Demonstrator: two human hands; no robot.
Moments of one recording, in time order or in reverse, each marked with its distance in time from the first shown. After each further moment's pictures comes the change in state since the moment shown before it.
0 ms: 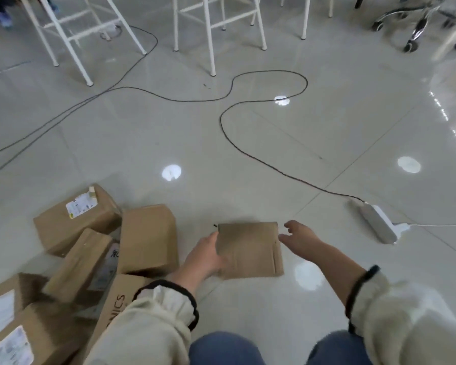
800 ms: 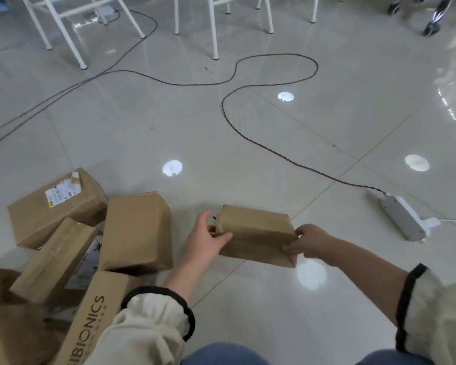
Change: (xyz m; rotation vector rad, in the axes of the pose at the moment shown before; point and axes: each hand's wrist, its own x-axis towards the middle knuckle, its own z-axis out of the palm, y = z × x) left_hand 0.044 -0.019 0.032 -0.509 0.367 0.025; right_hand 0.039 0.030 0.027 0.230 -0.157 0.080
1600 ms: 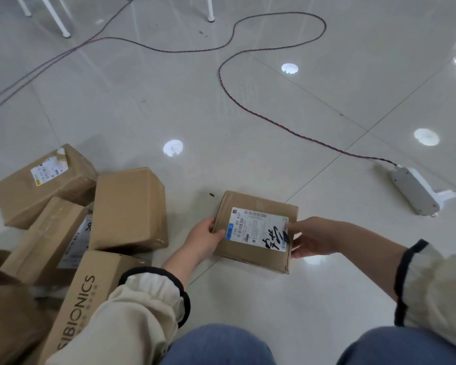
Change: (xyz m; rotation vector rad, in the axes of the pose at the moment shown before) left_hand -0.011 -0.023 0.016 0.072 -0.285 -0.222; right_hand 0.018 0.029 0.012 0.566 -0.366 0.256
